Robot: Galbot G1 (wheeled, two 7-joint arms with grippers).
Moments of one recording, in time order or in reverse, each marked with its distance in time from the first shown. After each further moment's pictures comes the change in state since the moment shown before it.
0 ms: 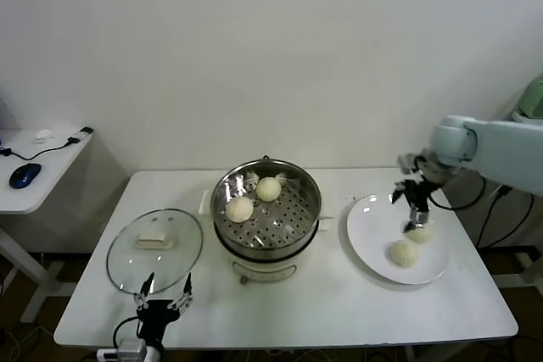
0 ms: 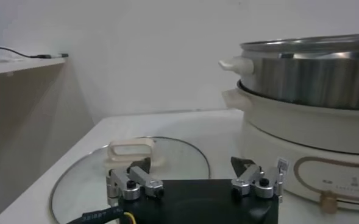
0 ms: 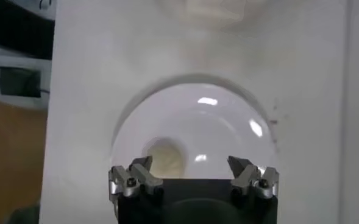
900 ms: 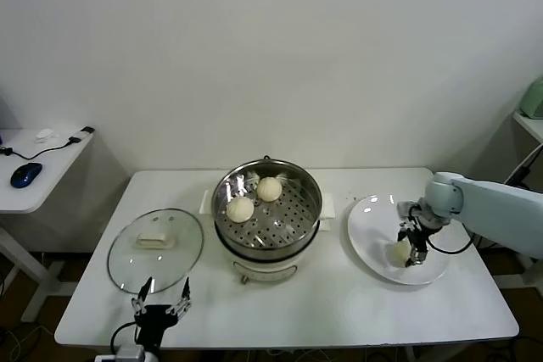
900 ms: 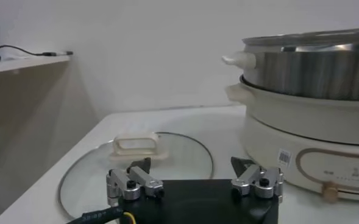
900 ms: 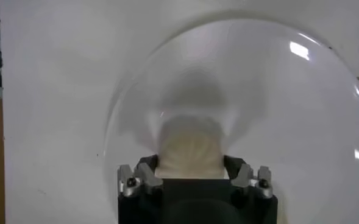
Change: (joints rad) left arm 0.024 0.000 -0.005 -0.006 0.010 -0.013 -0.002; right arm -0.332 -0.001 0.276 -0.119 -0.163 -0.030 0.034
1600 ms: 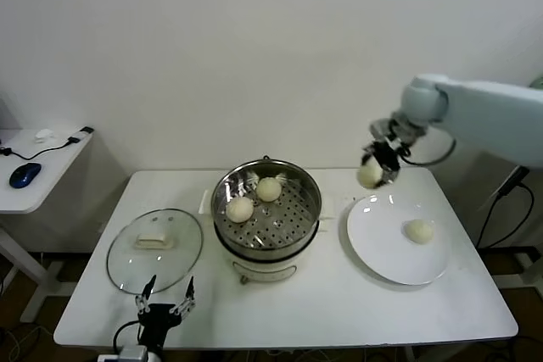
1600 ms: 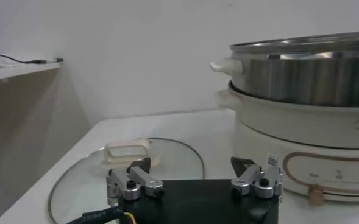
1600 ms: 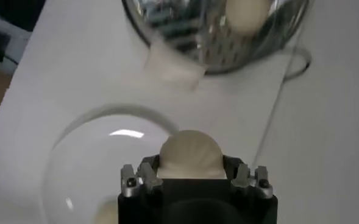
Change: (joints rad) left arm 0.010 0.010 0.016 -0.022 0.017 0.003 0.001; right arm 0.585 0.303 -0.137 0.165 0.116 0.265 -0.134
